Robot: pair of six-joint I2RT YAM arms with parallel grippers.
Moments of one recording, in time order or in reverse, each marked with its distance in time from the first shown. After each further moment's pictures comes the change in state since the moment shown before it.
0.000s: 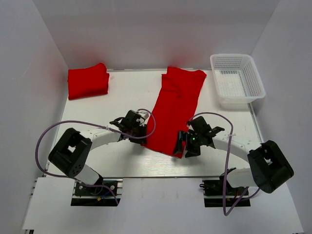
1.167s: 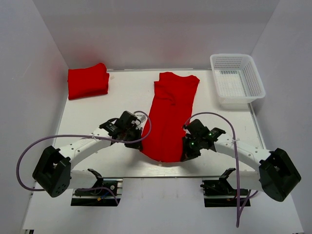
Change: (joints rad) left arm -0.039 -0.266 0.003 -0.319 0.096 -0.084; right arm 0.134 -0.131 0.021 -0.185 0.064 -0.059
